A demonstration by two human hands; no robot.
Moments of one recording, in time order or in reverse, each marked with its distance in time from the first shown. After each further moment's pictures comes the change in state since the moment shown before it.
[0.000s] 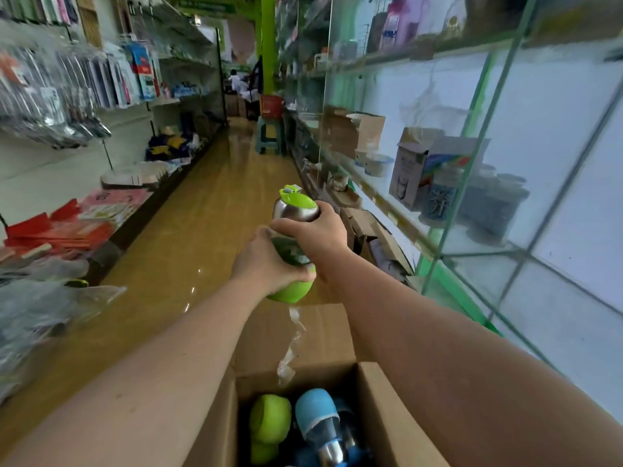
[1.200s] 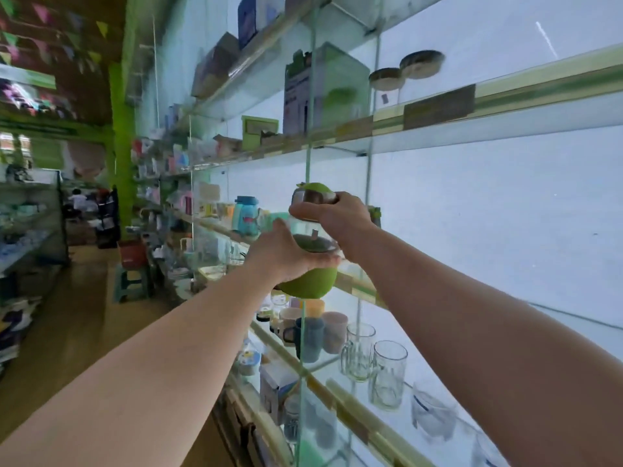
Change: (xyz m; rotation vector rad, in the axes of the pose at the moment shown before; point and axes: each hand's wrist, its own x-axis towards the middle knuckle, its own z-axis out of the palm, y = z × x) left_hand -0.051 0.577 -0.375 -0.028 -0.188 0.625; right_hand -0.081 -0.626 -0.291 -0.209 0.571 -0.135
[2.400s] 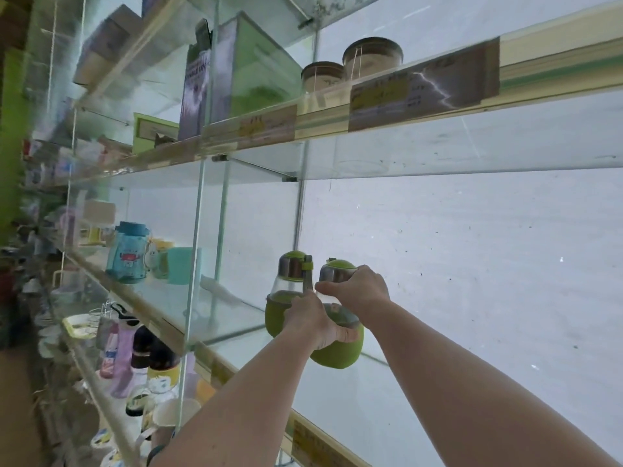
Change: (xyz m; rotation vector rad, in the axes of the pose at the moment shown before) left_hand 0.207 0.070 0.220 -0.214 -0.267 0.053; right_hand 0.219 0.162 -0.099 -0.468 0.253 0.234
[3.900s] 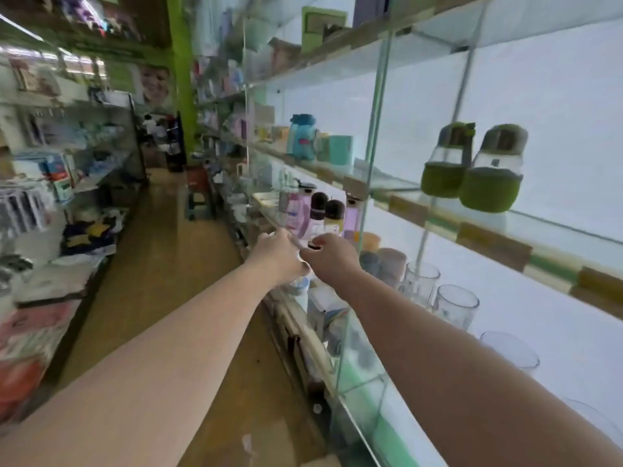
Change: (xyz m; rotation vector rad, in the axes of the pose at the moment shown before) left_hand -0.291 -0.146 -0.139 0.302 0.159 -0.437; right_hand -0.303 -0.053 0.136 0.100 -0.603 -0.272
